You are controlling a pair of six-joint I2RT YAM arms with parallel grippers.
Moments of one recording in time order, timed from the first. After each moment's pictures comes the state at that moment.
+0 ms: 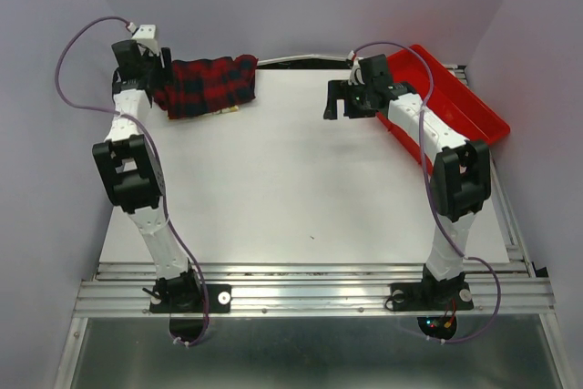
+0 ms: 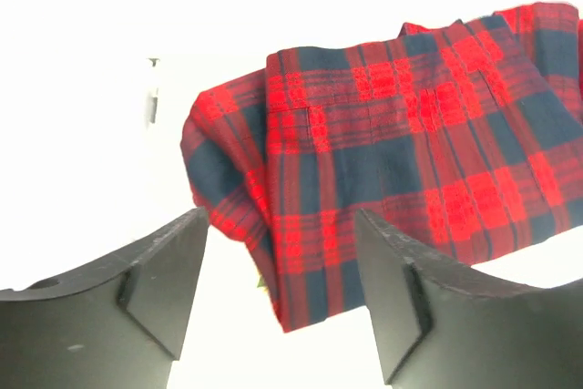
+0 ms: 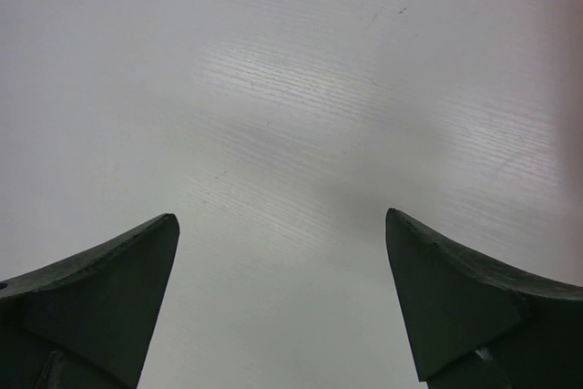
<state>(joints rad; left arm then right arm) 0.24 2.08 1.81 -0.14 0.21 0.09 0.33 1.96 1.73 -0.54 -0.23 0.23</state>
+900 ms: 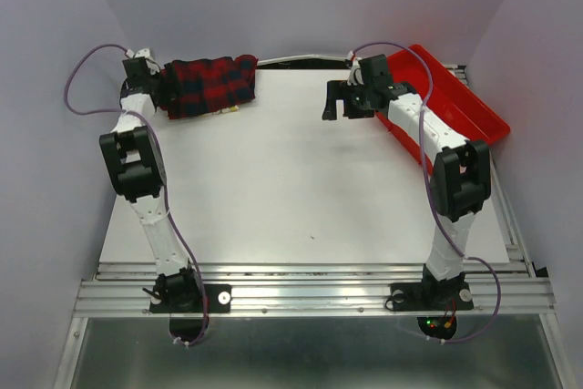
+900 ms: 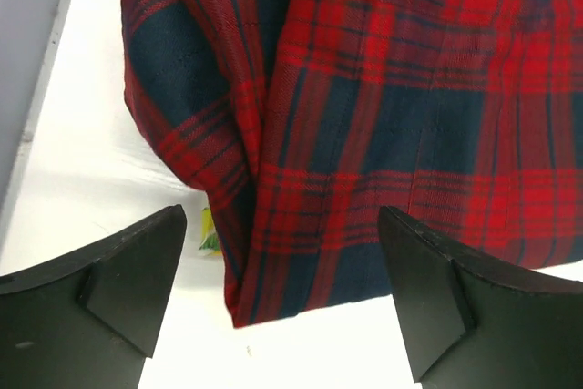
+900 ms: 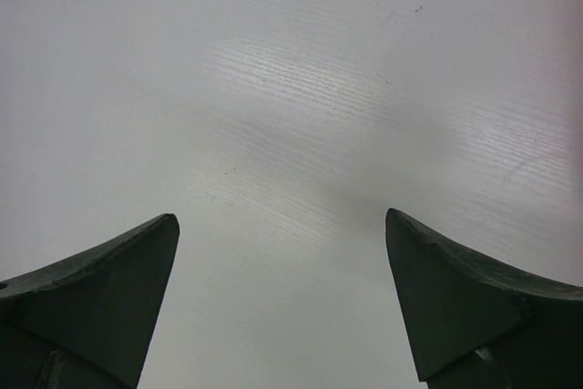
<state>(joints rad) 0.25 2.22 1.85 -0.25 0.17 -0.17 0.33 1.96 1.73 -0.54 -0.26 0.22</state>
